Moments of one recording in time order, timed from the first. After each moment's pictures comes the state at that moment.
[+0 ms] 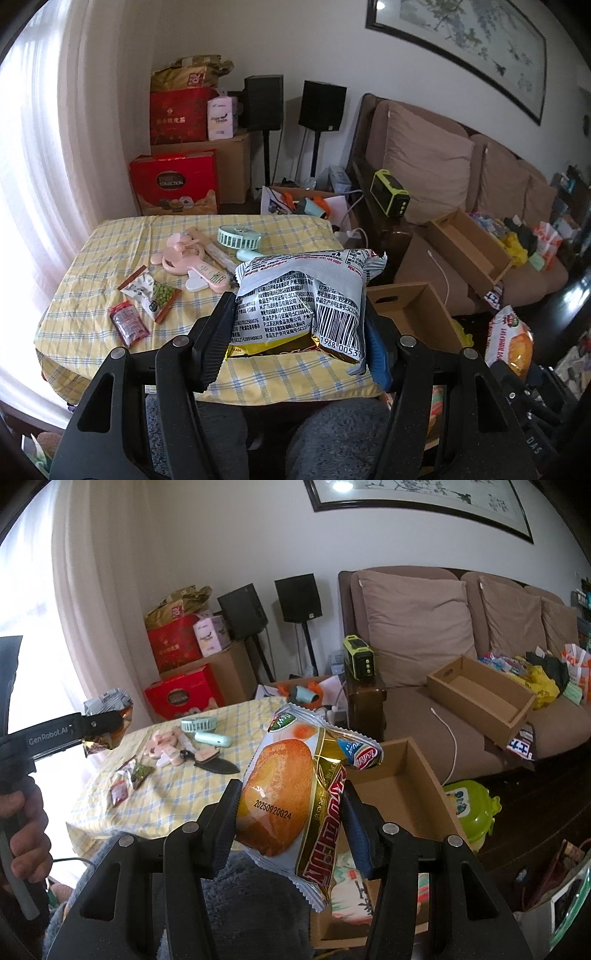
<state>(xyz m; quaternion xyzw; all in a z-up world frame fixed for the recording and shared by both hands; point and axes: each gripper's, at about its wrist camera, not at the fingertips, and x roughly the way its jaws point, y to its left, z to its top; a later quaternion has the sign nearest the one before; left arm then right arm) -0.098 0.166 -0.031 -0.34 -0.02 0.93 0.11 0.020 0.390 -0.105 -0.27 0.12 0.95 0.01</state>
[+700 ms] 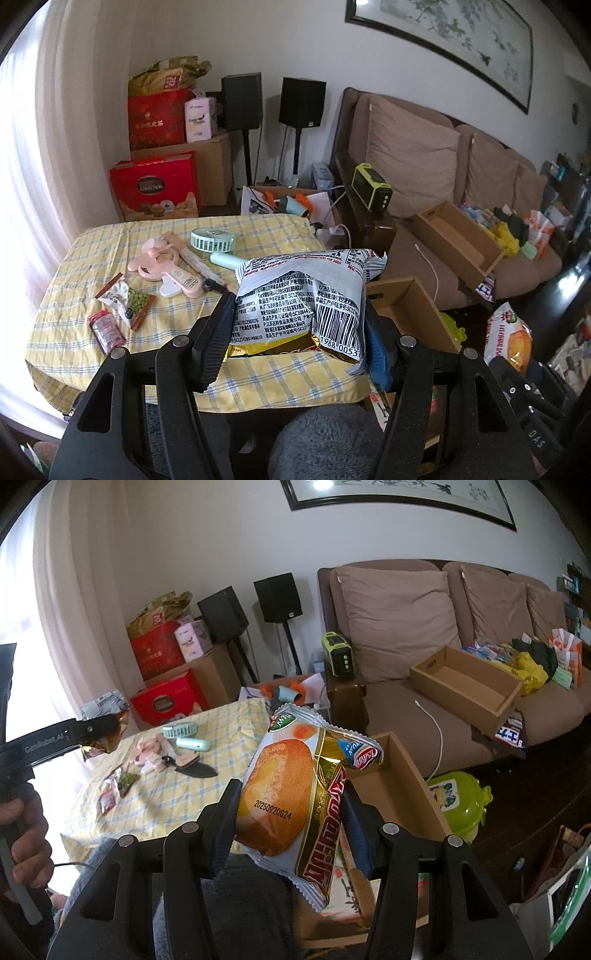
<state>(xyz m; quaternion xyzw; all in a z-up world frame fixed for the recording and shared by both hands) -0.104 0.199 -0.035 -0.34 0.00 0.93 0.14 0.023 0.421 -0.109 -0.28 0.14 0.95 0.04</state>
